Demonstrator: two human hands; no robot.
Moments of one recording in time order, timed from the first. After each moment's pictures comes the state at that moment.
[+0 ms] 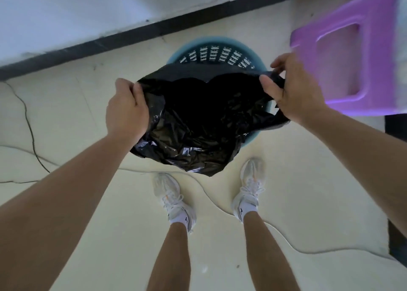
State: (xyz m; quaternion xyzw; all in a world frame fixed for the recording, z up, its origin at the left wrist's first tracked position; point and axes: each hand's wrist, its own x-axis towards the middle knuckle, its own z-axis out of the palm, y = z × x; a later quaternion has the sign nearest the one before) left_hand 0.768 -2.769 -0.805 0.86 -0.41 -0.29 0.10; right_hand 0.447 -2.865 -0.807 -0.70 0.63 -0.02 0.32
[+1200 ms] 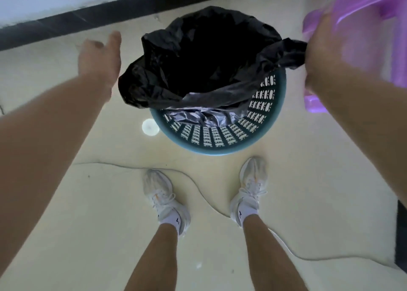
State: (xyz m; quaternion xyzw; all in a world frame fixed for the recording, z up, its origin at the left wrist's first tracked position) left_hand 0.794 -2.821 -0.868 0.89 -0.12 -0.39 0.19; right_hand 0.426 -2.931 -0.907 -0.16 0.84 -0.24 0.46
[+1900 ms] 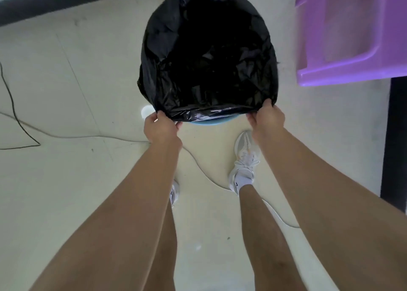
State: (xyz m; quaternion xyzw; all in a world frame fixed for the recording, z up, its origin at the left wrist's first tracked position) left_hand 0.652 -2.666 -0.862 0.81 0.22 -0.41 0.37; right_hand 0.459 -2.725 -0.876 0.02 0.82 -0.27 0.50
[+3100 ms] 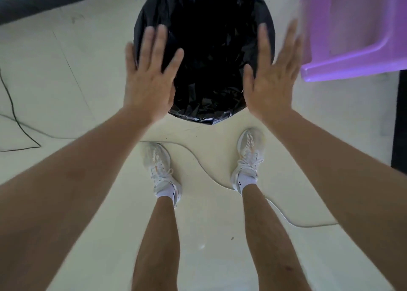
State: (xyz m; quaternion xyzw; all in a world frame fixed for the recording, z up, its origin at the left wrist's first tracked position) left_hand 0.714 -2.713 -0.858 0.64 -0.76 -0.08 -0.10; right_hand 0.472 -2.755 -0.849 -0.74 0.66 -0.02 0.14
